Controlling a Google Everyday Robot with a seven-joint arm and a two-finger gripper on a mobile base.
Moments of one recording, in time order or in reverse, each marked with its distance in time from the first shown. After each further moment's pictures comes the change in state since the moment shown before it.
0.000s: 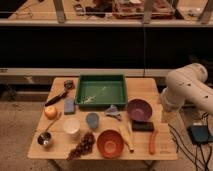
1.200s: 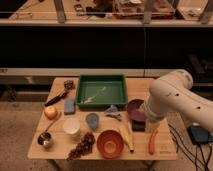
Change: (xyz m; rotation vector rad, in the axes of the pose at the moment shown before) arm -0.095 0.057 -0.029 -0.008 -0.093 -0.150
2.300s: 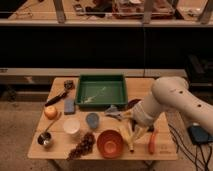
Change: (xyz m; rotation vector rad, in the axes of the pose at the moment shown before) arm -0.089 0.031 0.018 -0.092 -0.396 -0.302
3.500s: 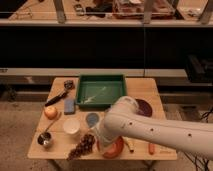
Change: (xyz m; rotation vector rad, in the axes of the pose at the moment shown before) arm -0.114 -0.033 0.106 0.089 0.122 -0.246
